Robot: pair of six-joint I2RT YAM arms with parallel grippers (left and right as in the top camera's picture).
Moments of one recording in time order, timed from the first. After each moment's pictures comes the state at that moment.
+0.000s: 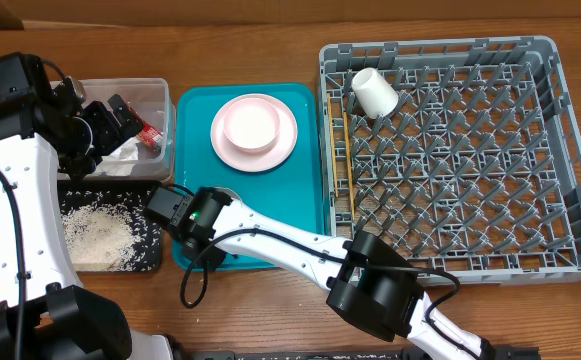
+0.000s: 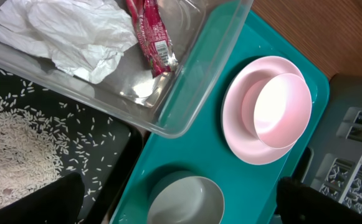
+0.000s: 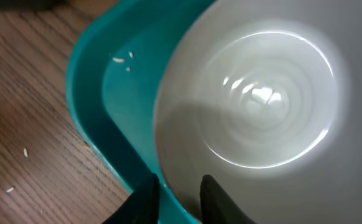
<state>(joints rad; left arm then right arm) 0.34 1.65 1.60 -1.17 0.30 -0.31 1.12 2.32 2.02 -1.12 0.01 0.10</state>
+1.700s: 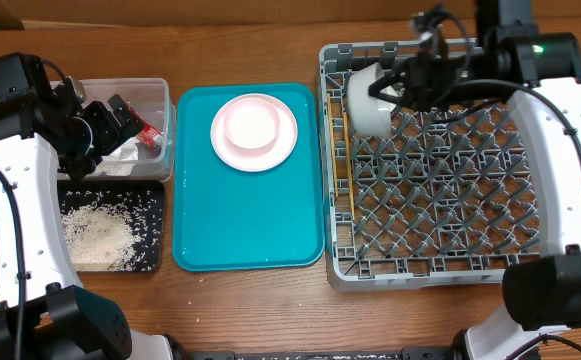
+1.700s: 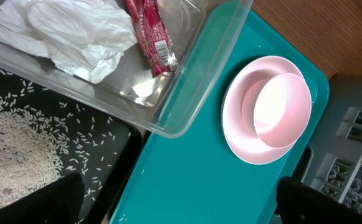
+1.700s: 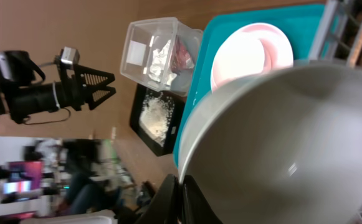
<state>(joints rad) 0.34 1.65 1.60 -1.17 0.30 -0.31 0.04 1.81 1.88 -1.21 -1.00 0.08</state>
